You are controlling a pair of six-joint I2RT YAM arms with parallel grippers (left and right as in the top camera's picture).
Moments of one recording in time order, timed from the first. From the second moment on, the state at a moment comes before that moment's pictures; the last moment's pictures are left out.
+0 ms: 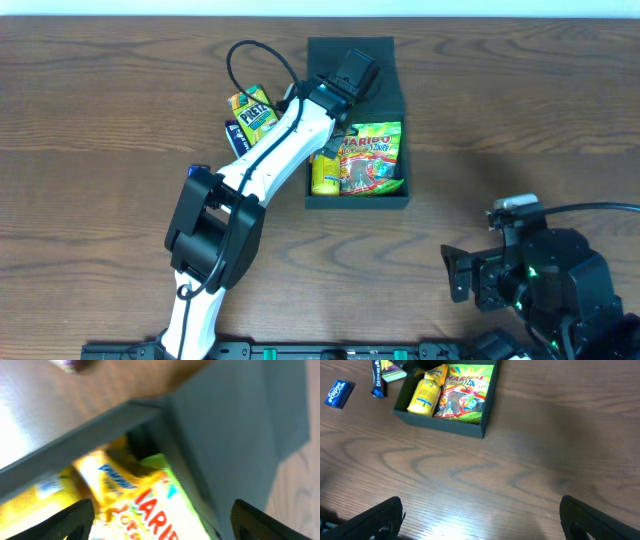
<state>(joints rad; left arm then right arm) -0.60 2.14 1.80 -0.83 -0.17 -1.66 0.51 0.71 1.18 -1.32 0.13 0.28</state>
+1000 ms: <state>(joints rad) -0.48 1.90 1.84 -0.98 -0.63 -0.79 0.51 0.71 1.18 -1.32 0.13 0.28</state>
